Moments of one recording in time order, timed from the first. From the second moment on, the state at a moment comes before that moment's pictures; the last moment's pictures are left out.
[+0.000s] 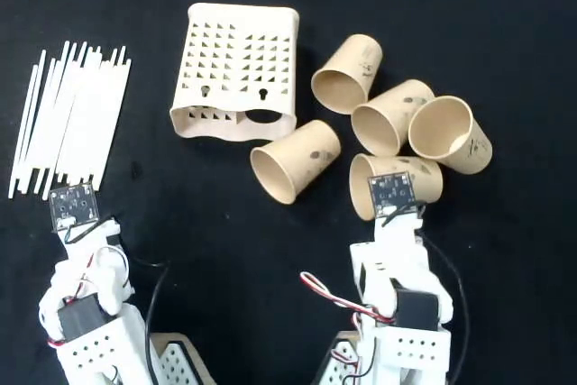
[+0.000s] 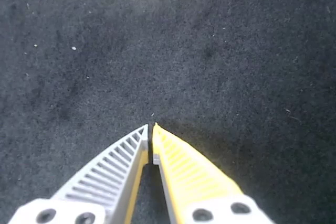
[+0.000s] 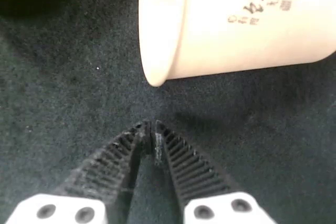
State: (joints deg) left arm -31.9 -104.2 96.4 72.8 -11.2; right arm 5.8 -103.3 96.5 73.6 12.3
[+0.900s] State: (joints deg) left arm -23.8 -104.2 96.2 71.4 -10.9; right arm 5.8 -103.3 96.5 73.6 12.3
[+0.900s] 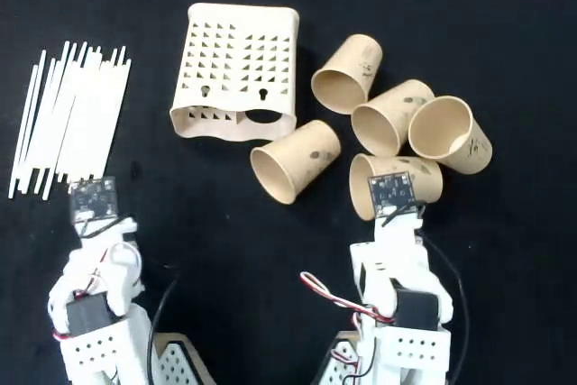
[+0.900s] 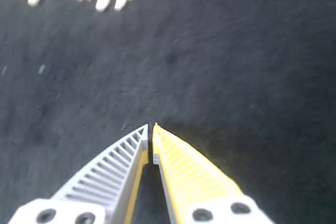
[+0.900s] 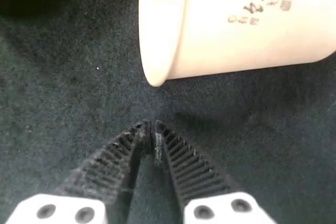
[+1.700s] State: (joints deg) left arm -17.8 -104.2 96.4 59.6 -10.9; right arm 5.8 -103.3 96.5 73.6 12.3
